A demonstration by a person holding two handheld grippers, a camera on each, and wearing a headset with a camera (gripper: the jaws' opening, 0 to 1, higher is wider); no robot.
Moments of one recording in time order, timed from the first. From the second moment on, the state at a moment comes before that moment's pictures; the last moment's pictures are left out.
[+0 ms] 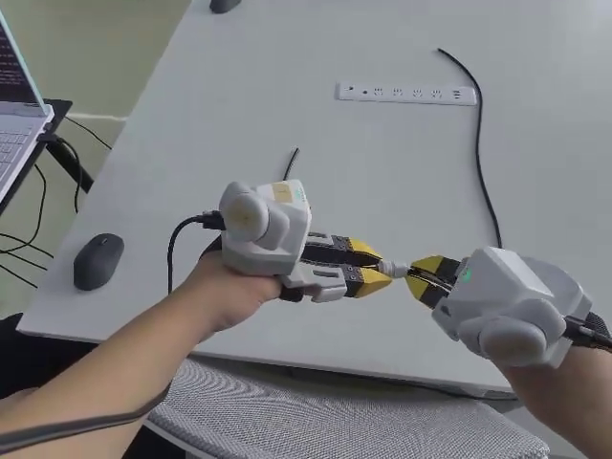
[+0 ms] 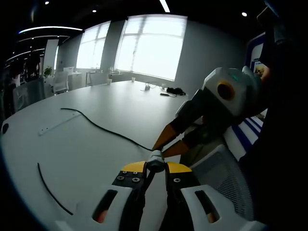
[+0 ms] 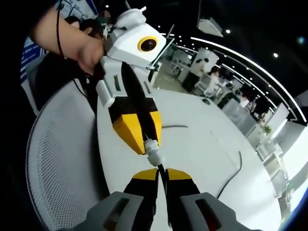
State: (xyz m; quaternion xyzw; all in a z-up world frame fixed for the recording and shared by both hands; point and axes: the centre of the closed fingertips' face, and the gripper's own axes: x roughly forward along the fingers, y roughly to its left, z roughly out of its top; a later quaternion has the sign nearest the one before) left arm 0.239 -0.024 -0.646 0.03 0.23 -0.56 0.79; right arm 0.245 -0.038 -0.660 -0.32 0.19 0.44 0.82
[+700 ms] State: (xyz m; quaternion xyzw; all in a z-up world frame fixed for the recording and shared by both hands) left arm 0.236 -0.023 -0.643 0.03 0.23 -0.56 0.79; right arm 0.260 -0.071 -0.686 -0.26 0.25 0.39 0.85
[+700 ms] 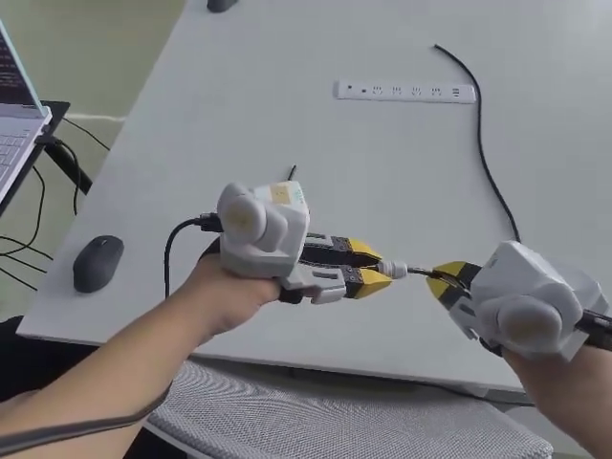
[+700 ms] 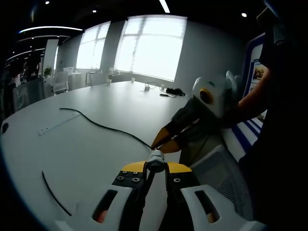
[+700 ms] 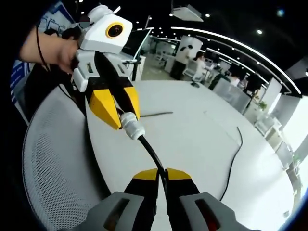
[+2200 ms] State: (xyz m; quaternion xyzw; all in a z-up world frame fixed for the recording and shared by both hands) left arm 0.247 -0.022 -0.645 0.03 0.23 -0.56 0.80; right arm 0.261 -0.116 -0.733 -0.07 0.36 0.31 0.88
